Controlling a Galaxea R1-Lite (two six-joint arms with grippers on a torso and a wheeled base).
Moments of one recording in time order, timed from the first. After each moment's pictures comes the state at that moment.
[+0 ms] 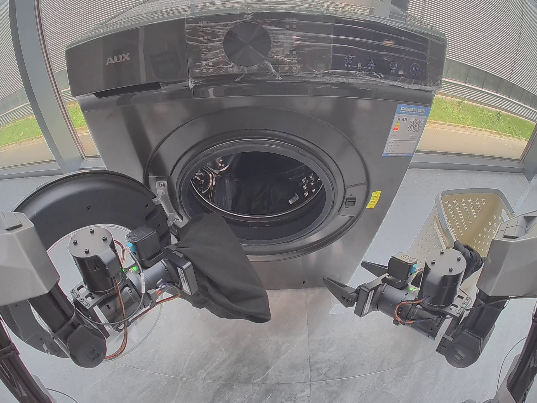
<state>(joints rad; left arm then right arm) -0.43 1.91 -0.33 -1.52 -0.12 -0.07 0.58 2.08 -0.32 -1.55 0.00 0.22</state>
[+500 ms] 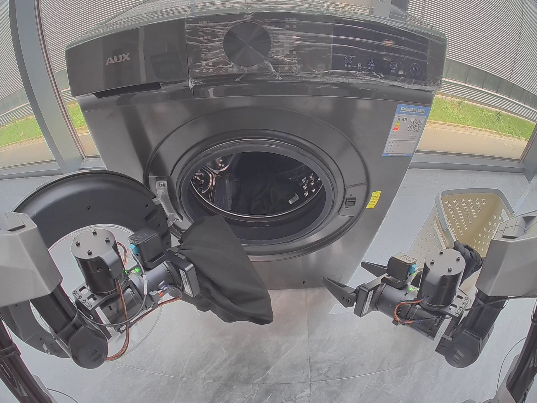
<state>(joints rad) -0.44 1.92 -0.34 -1.52 -0.13 -0.07 0.58 2.08 -0.32 -1.55 0.00 0.22</state>
